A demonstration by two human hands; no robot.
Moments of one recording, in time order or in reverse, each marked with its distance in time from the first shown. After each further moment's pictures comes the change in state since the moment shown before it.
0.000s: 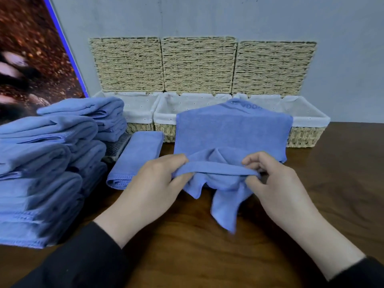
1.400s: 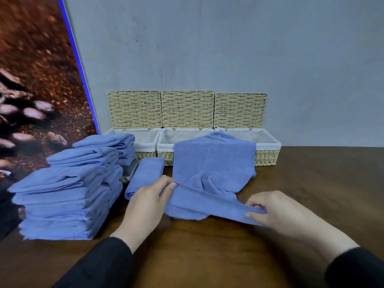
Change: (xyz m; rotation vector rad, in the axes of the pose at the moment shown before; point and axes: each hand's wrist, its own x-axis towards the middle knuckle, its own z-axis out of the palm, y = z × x) left_hand -0.051 0.005 -0.017 0.146 0.196 -0.040; right_hand -0.065 -0.030 -0.074 -0.549 -0.396 -0.006
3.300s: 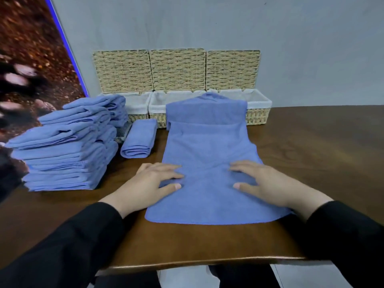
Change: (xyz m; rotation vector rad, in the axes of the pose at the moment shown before) left_hand -0.040 -0.025 0.006 0.187 -0.574 0.209; right_hand -0.031 0.021 0.050 0.068 -0.011 -0.166
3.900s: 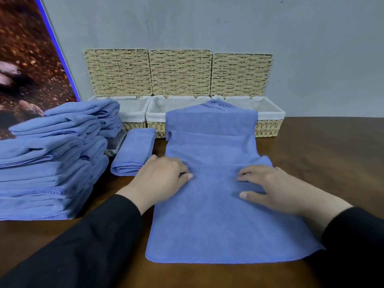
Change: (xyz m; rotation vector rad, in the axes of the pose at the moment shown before) left_hand 0.088 0.009 -0.018 0.324 0.044 -0.102; right_hand 0.053 0.027 -0.021 -0.213 -0.043 0.024
